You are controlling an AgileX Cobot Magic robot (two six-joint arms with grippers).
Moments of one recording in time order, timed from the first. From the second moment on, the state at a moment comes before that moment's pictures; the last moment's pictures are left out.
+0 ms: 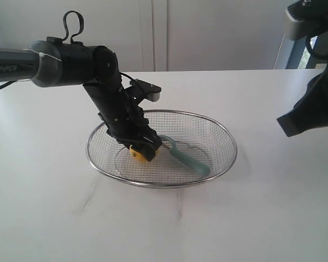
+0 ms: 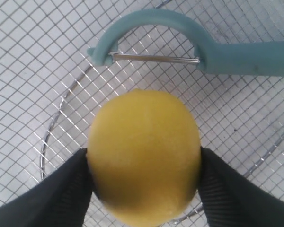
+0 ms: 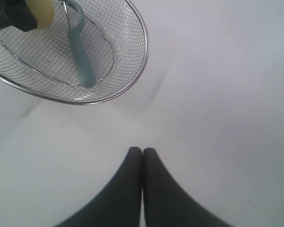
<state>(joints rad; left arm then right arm) -0.58 2.09 -1.61 -0.28 0.89 0.37 0.47 1.07 -1.06 -0.16 1.01 -0.03</state>
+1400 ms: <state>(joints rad) -0.58 2.05 -1.61 -0.27 0.91 0.35 0.47 1.06 -1.06 -0.18 0.99 -0.03</state>
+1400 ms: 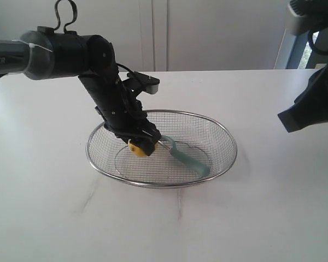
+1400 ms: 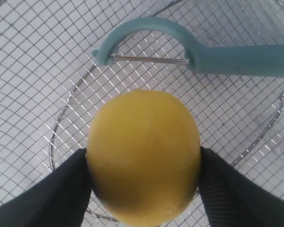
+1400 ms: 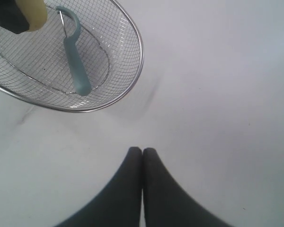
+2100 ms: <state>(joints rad) -0.58 2.09 -1.61 -0.28 0.91 0.39 0.47 1.06 -1.06 -0.18 0.99 -0.03</state>
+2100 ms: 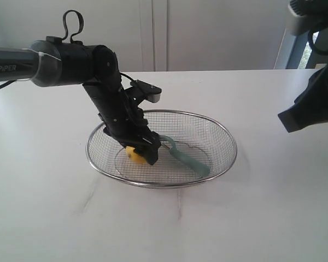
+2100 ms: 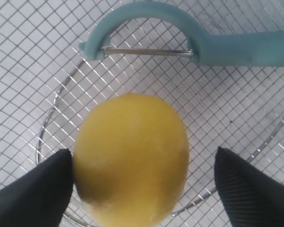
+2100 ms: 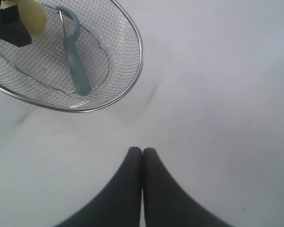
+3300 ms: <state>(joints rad) -0.58 1.62 -1.85 -0.15 1.32 0.35 0.47 1.06 -1.06 -0.18 0.92 -0.04</state>
